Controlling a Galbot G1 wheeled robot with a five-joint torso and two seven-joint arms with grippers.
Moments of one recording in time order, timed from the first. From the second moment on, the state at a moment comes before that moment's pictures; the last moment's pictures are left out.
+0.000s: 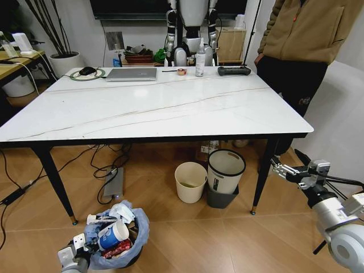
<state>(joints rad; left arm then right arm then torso) 1.56 -1.30 -0.73 -1.61 -0.55 0.29 -0.10 -1.64 0.92 0.82 2.17 0.79 -0.02 -0.04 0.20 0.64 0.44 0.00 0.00</state>
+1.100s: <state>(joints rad) 1.54 -1.31 -0.73 -1.58 -0.55 0.27 -0.07 -1.64 0.92 0.82 2.17 0.79 -0.02 -0.04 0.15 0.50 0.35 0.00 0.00</state>
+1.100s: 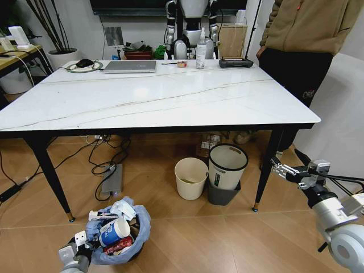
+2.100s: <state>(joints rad) 1.54 -1.31 -0.73 -1.56 -0.54 0.27 -0.07 -1.64 0.92 0.82 2.17 0.79 -0.02 -0.04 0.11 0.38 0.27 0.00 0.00</state>
